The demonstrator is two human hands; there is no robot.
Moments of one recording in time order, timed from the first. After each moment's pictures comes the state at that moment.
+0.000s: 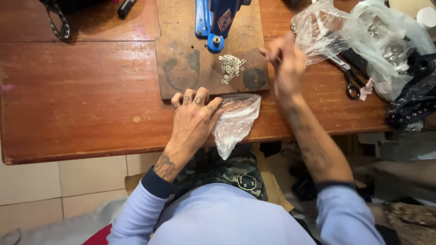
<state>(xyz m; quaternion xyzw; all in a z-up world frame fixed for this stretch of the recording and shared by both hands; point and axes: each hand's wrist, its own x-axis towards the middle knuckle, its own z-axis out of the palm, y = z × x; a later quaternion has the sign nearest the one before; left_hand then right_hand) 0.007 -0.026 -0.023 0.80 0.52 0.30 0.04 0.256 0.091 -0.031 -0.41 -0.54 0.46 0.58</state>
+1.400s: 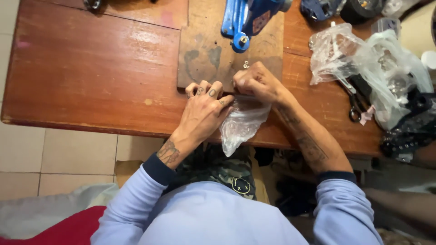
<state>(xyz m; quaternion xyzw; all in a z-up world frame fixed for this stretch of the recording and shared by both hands) 0.004 -0.026 -0.025 0.78 0.52 0.34 0.06 0.202 0.101 0.000 -0.19 -0.79 0.56 0.18</state>
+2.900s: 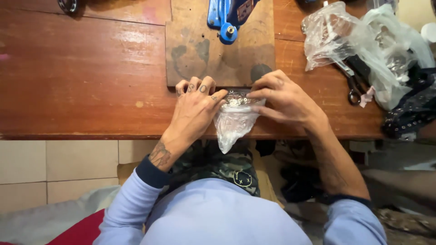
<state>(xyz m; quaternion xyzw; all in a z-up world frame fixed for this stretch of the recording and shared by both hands) -0.001 -0.025 -0.020 0.79 0.51 0.32 0.08 0.263 0.037 0.038 -0.27 -0.91 0.24 0.18</state>
